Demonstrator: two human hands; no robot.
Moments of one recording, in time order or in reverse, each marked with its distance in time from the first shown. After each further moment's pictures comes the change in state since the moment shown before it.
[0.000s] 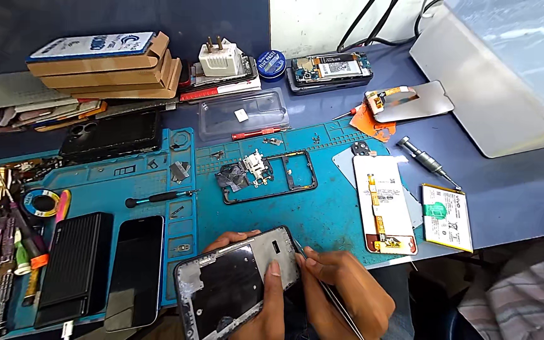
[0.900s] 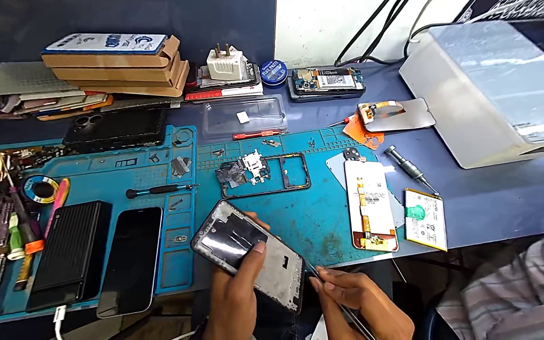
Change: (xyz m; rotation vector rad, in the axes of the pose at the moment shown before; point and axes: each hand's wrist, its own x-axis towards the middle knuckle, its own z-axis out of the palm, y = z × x) left_hand 0.028 0.022 -0.005 -0.294 -0.145 -0.536; right_hand -0.016 0.002 -0.046 0.155 -0.081 0.050
